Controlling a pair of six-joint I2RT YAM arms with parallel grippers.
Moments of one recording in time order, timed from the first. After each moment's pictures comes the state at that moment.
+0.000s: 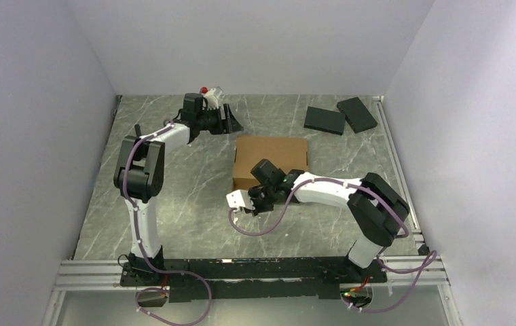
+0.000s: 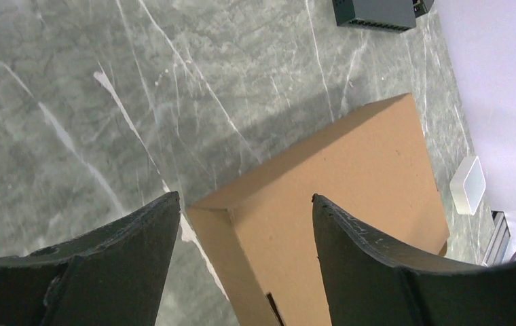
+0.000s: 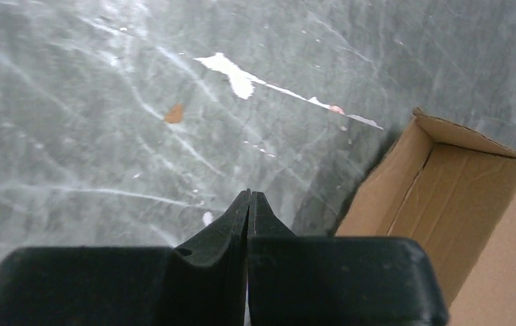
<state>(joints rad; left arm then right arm) -0.25 2.04 1.42 0.07 0.60 -0.39 0.87 1.65 0.95 -0.36 -0.50 -0.98</state>
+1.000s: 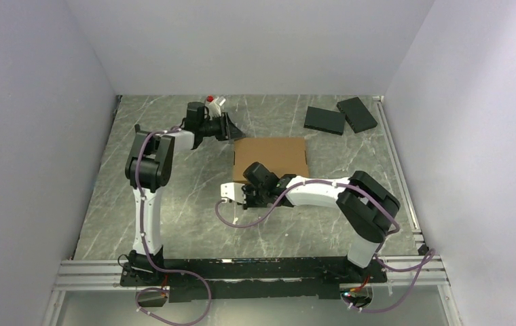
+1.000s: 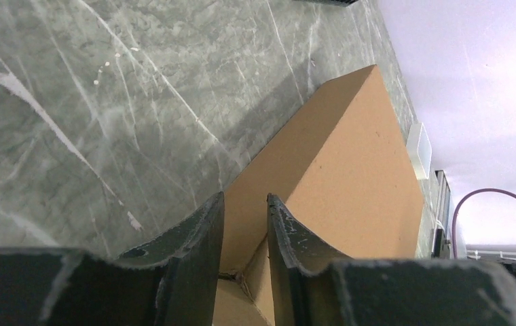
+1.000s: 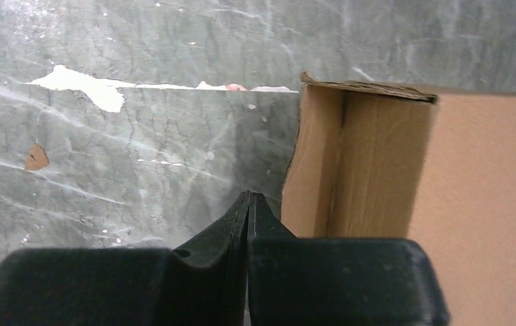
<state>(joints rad) -0.24 2.26 1.46 0.33 0.86 -0.49 0.93 1.74 0.96 -0.16 -0.16 -0.75</state>
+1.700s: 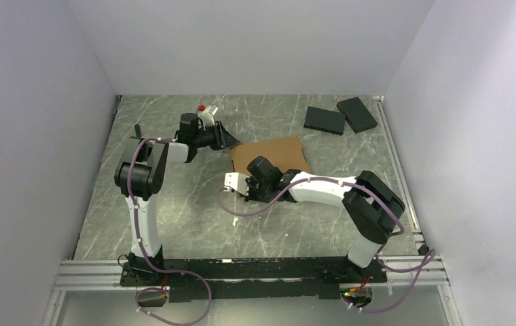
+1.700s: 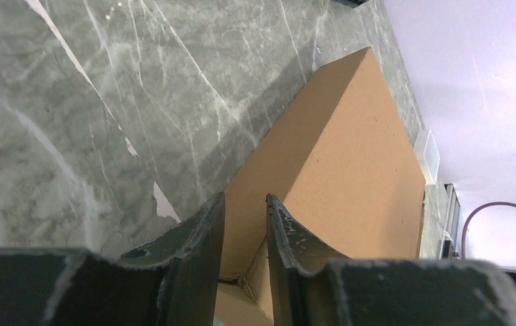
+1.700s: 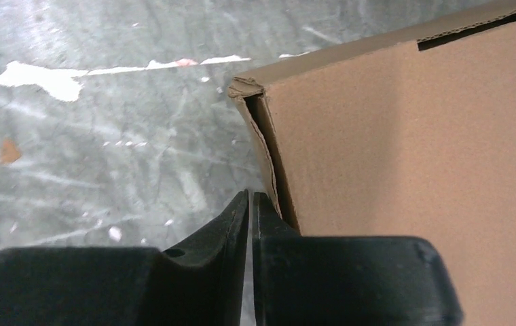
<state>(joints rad) -0.23 2.10 1.16 0.52 0.78 -0.52 0.90 1.70 0.97 -0.16 -0.07 -0.63</state>
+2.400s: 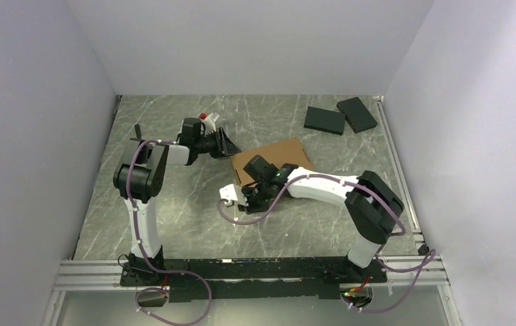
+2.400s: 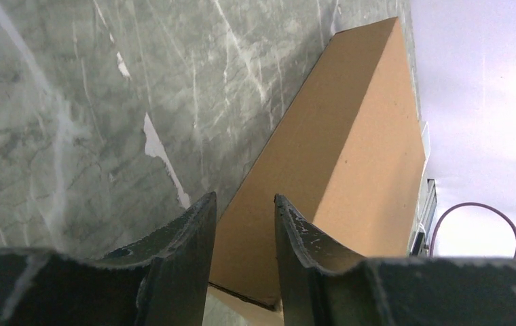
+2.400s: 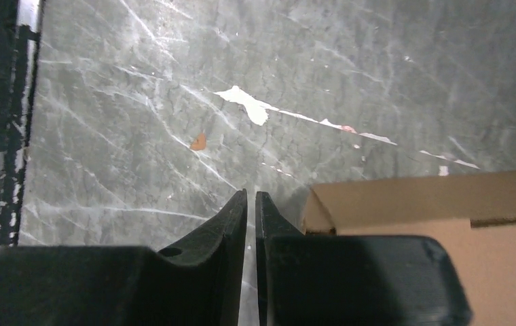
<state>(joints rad) -0.24 2.06 1.12 0.39 0.74 -0.58 0.89 1.69 1.08 -0.47 -0.52 -0.83</state>
